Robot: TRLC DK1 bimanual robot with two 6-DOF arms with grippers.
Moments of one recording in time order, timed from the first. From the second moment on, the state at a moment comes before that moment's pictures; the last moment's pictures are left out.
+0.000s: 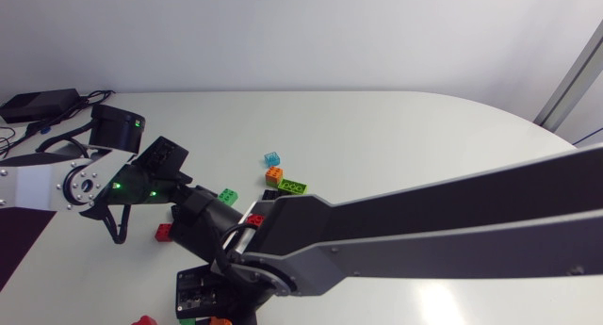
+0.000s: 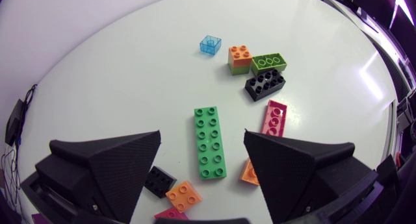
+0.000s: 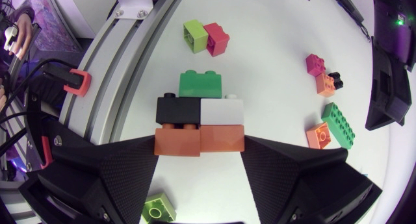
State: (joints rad) left arm -0.17 1.44 0.70 -0.10 0.20 0.36; right arm 1.16 1.86 1.21 -0.41 -0.24 -0.61
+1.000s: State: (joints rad) left arm -0.15 1.32 0.64 -0.10 0.45 0.36; right arm 0.90 1.82 1.24 -0.41 -0.33 -0.60
